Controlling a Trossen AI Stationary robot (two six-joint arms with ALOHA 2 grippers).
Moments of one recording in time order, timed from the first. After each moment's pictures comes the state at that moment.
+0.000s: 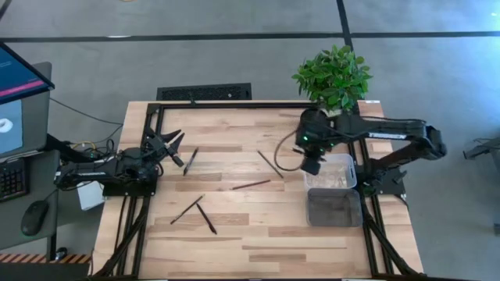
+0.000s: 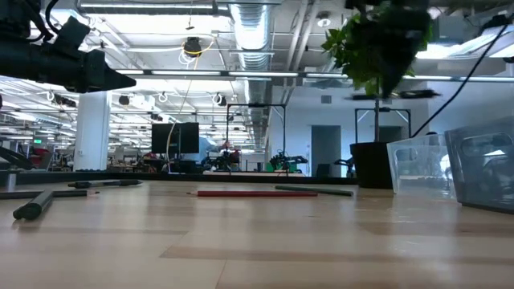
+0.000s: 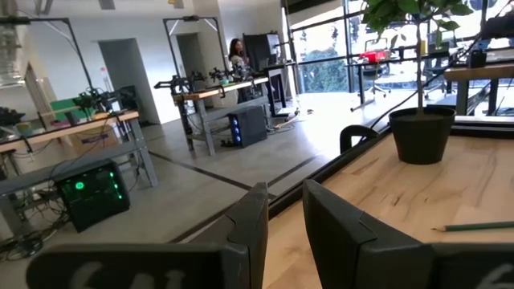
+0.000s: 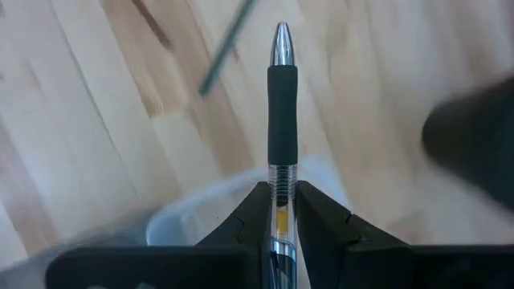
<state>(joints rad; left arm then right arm) 0.06 0.01 0.01 0.07 -0.75 0.19 -0.15 1.29 1.12 -1.14 0.03 0.17</state>
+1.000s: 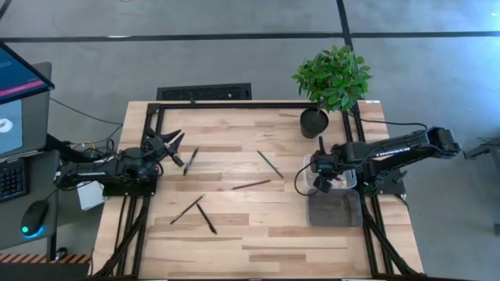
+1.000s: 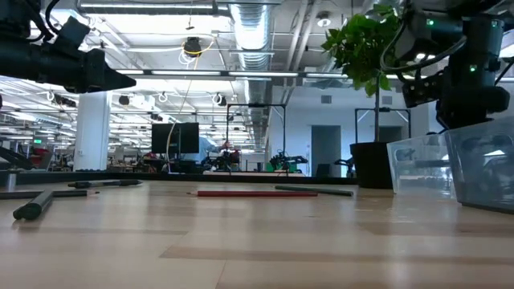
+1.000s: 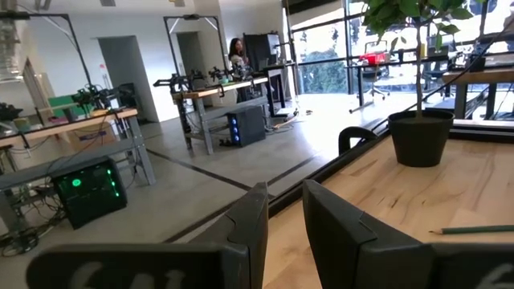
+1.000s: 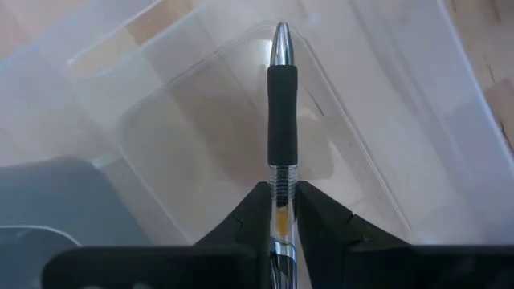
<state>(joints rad) 0.06 0.01 0.01 0.07 -0.75 0.17 0.03 1.14 0.62 -0.93 0.13 0.53</state>
